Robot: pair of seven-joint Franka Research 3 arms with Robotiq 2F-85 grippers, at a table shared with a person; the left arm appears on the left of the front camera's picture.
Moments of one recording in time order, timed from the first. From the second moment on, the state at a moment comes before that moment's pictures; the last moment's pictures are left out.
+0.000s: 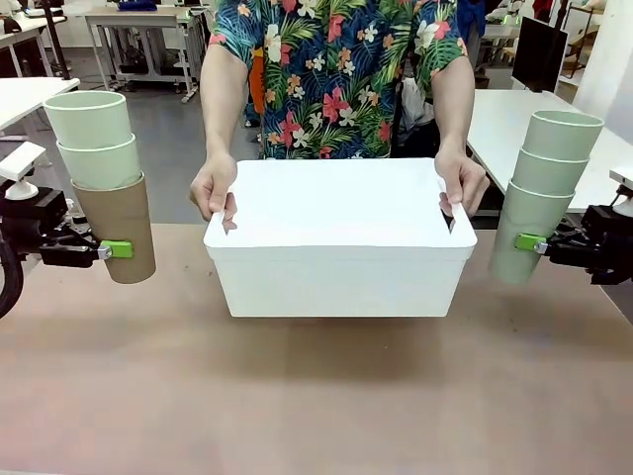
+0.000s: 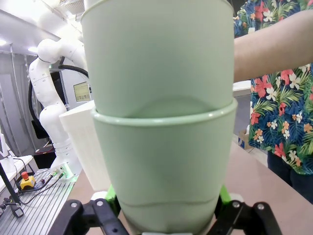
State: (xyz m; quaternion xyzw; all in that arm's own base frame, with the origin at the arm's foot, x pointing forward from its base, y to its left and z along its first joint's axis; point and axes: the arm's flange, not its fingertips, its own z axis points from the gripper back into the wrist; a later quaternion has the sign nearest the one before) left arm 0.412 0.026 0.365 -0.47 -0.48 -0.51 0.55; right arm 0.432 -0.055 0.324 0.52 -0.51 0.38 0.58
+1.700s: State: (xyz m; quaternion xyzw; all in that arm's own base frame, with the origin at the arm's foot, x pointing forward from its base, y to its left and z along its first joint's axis) left arm 0.400 -0.040 0.505 -0.40 -0.43 -0.53 0.61; right arm 0.432 -0.055 0.324 0.52 -0.51 0.38 0.58
